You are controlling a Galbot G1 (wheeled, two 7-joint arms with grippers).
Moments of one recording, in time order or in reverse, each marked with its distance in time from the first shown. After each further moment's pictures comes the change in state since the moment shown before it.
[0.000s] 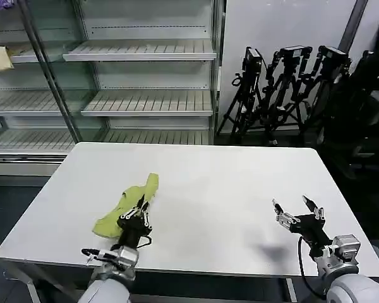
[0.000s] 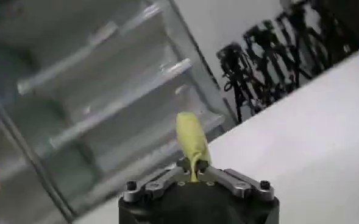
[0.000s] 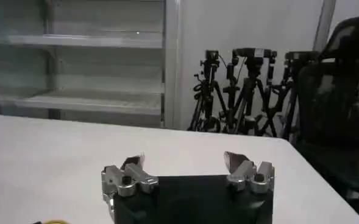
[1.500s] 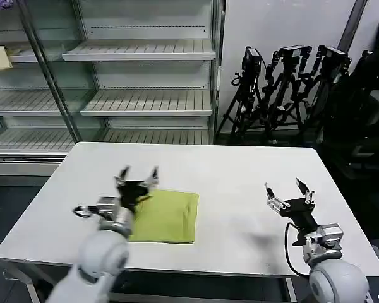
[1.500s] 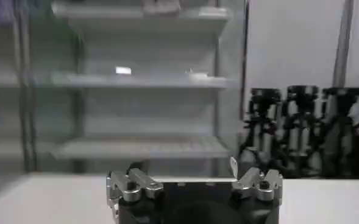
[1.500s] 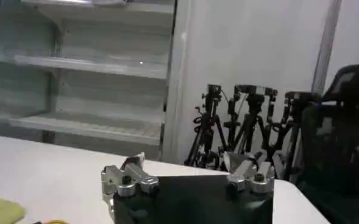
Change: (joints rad) left arm -0.235 -0.064 -0.167 0.180 -0.436 -0.096 0.034; right arm 0.144 0.042 -0.122 -0.080 -0.158 0.112 0.011
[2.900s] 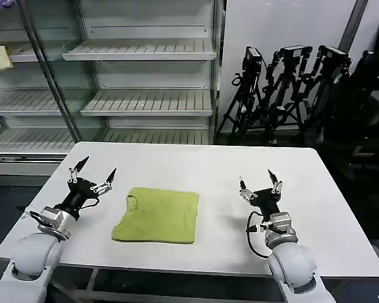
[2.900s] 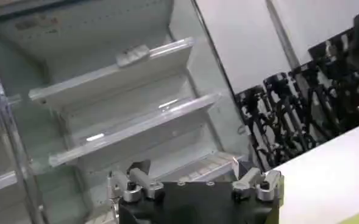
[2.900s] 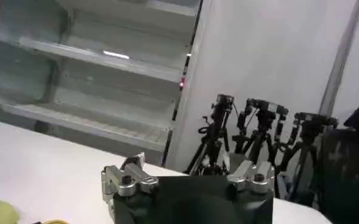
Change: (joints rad) left arm 0.107 0.174 -0.297 0.180 0.178 -0.386 0.494; right arm 0.179 0.128 -0.196 -0.184 -0.288 0.049 0.042
